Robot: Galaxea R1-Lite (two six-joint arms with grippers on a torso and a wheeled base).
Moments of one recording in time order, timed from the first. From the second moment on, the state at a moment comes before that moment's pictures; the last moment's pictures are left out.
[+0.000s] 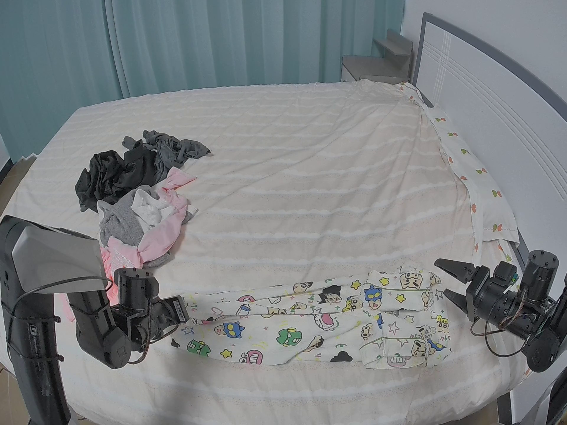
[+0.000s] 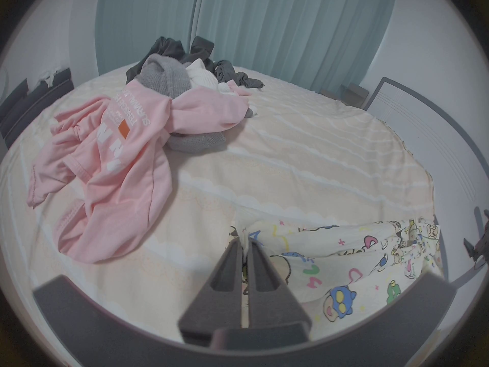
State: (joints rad) left arm -0.22 2.29 -0.44 -1.26 0.15 -0.41; right arm 0.14 1.88 -0.06 -1.55 0.32 0.98
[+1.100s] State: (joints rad) left arm -0.10 2.06 -0.24 -1.26 -0.32 -1.03; right arm 0.04 1.93 -0.33 -1.26 0.43 0.79
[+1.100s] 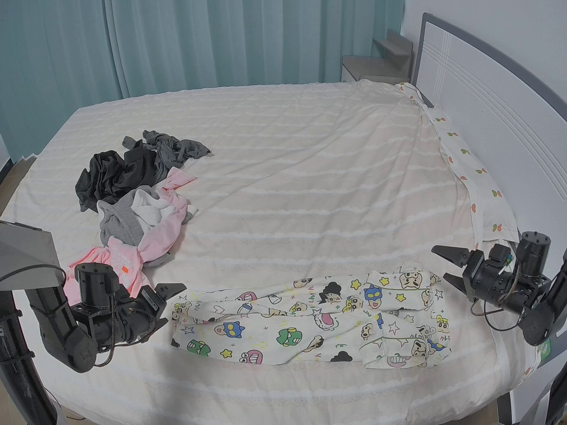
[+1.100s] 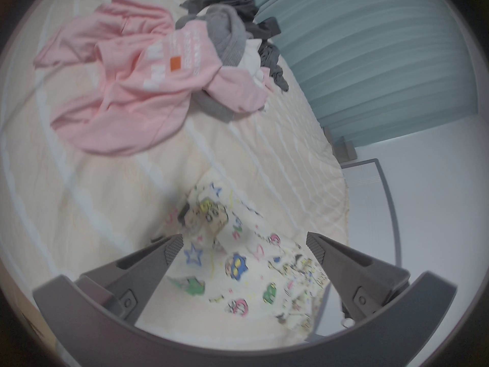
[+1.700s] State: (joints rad) left arm -0.09 2.00 -0.15 -1.28 -0.44 -1.11; right arm -0.01 2.17 -0.82 -0.77 0.34 0.29
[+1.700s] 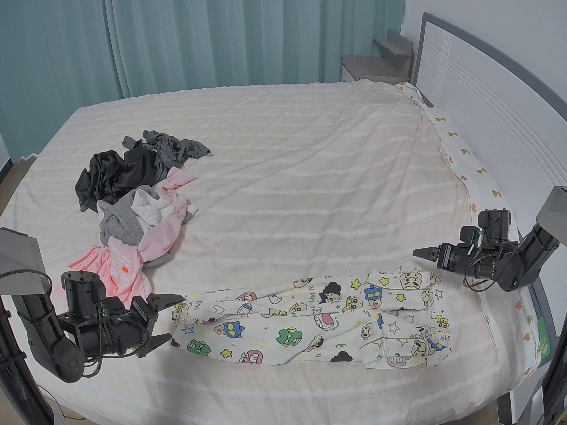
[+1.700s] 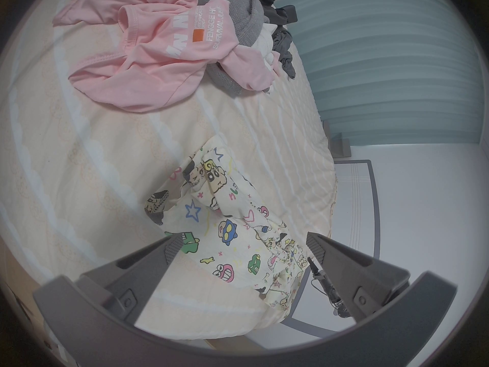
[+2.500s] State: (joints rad) left arm -0.10 2.01 -0.14 -1.28 -0.44 -1.10; right arm 0.07 2.25 -0.88 -0.77 0.34 0.21
